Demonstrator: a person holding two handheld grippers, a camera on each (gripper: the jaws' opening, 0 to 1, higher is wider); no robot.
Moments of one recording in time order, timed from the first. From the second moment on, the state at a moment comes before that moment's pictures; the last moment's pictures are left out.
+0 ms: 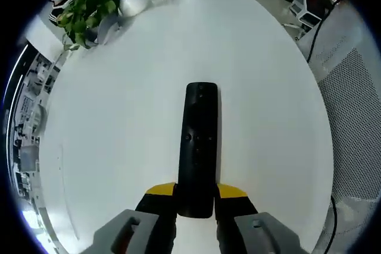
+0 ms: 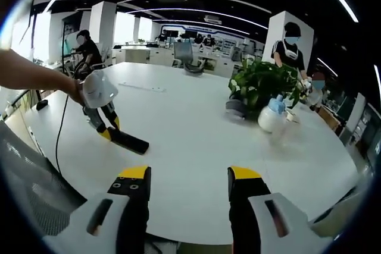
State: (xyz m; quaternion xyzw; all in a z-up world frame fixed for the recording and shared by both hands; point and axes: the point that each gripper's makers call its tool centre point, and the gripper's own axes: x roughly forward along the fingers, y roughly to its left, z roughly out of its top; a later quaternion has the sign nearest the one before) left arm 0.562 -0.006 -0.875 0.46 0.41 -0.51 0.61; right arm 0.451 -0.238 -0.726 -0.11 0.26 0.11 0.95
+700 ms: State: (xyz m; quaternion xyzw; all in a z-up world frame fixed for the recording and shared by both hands) left arm 0.579 -0.008 -0.874 0.46 0.40 -0.49 0.62; right arm 0.451 -0.240 -0.730 -0.11 0.27 0.11 0.95
